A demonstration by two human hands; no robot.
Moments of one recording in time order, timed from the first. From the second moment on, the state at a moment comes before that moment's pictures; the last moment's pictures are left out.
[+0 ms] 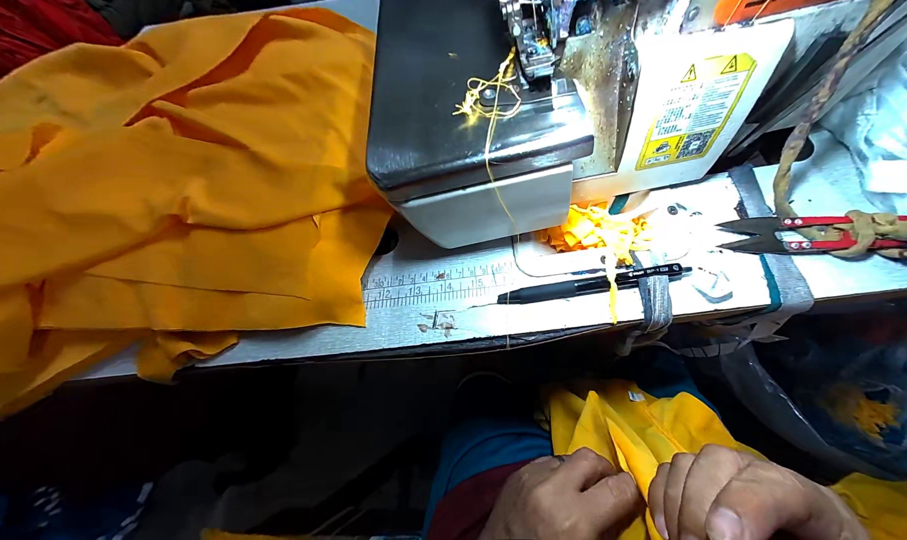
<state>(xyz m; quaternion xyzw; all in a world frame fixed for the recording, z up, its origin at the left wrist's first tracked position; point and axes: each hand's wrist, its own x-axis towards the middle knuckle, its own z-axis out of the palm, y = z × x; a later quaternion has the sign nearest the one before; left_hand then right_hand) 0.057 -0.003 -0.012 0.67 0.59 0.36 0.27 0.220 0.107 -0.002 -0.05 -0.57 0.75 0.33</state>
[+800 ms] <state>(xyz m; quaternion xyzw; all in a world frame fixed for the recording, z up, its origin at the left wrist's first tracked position) 0.055 -0.001 -0.027 0.58 0.63 0.46 0.22 0.216 0.108 -0.002 -0.04 -0.45 0.82 0.35</state>
